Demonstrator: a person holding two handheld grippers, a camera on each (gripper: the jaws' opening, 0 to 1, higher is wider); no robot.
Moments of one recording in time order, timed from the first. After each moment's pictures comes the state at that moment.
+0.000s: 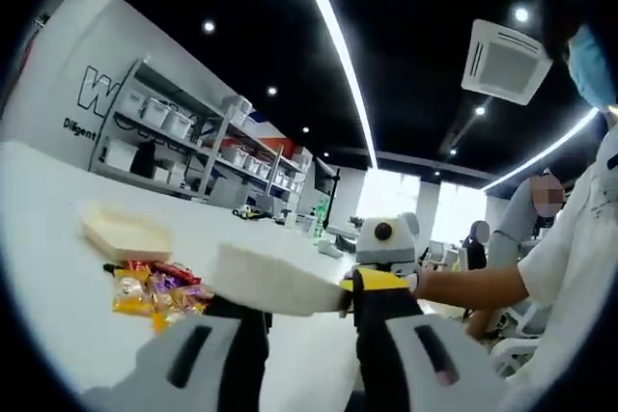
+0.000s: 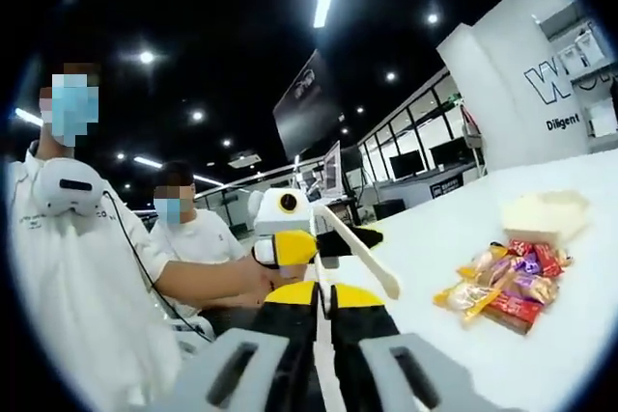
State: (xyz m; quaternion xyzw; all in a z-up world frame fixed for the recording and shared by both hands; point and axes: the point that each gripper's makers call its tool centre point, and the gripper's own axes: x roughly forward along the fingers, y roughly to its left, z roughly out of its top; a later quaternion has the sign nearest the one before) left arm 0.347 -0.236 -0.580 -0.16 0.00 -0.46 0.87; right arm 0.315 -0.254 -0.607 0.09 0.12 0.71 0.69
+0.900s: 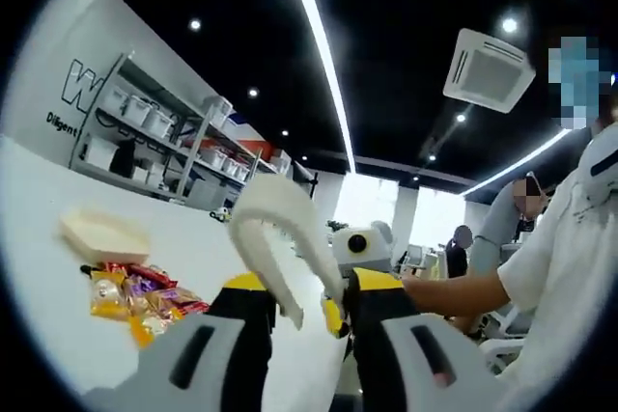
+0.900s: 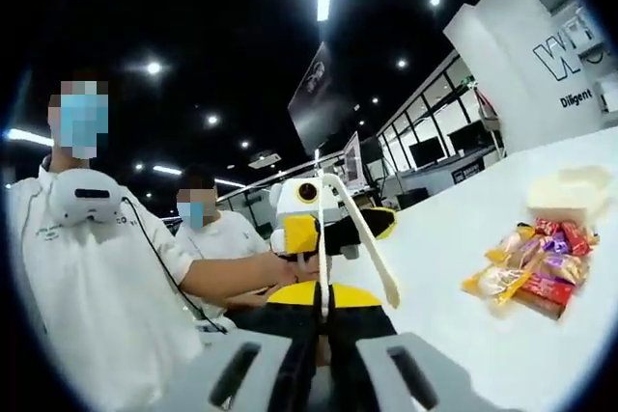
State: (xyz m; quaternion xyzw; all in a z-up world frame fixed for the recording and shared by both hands) left arm 0.335 -0.248 -0.571 -0.17 -0.02 -0.50 0.85; right arm 0.294 -0.253 -0.606 0.12 0.12 0.75 0.64
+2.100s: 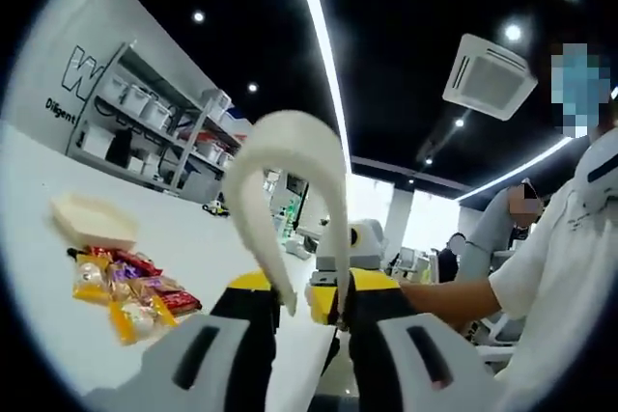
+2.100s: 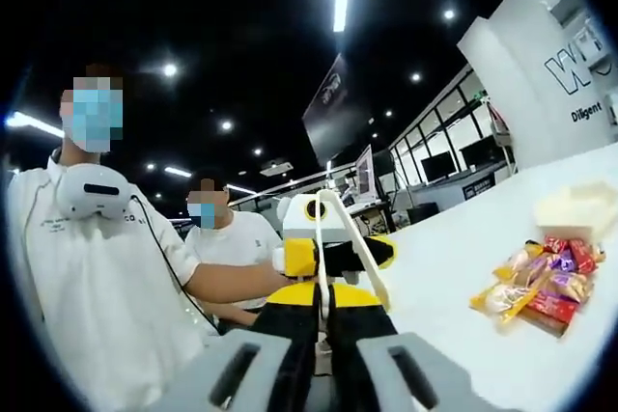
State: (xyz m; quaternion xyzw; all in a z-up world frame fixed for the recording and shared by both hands) left arm 0.325 -0.260 -0.575 -0.19 0.00 -0.51 0.84; right arm 0.289 -0.251 -0.595 0.13 0.09 0.76 0.63
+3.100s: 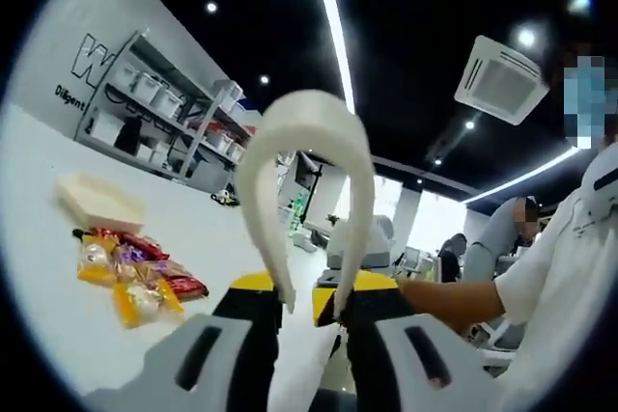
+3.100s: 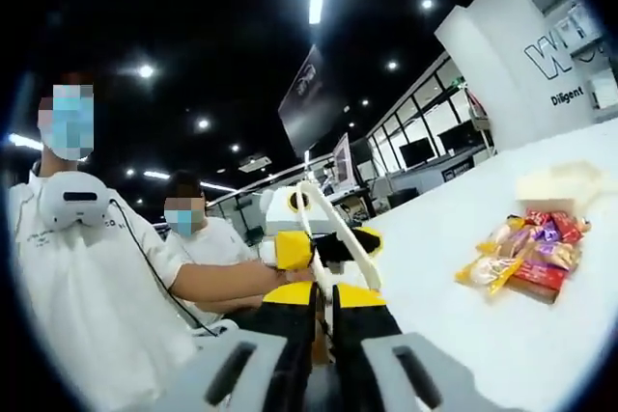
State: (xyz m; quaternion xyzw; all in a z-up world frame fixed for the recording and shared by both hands) left arm 0.336 -0.250 -0.587 -0.21 0.02 -0.49 0.85; right arm 0.305 -0.256 -0.620 0.14 0.15 0.71 0.67
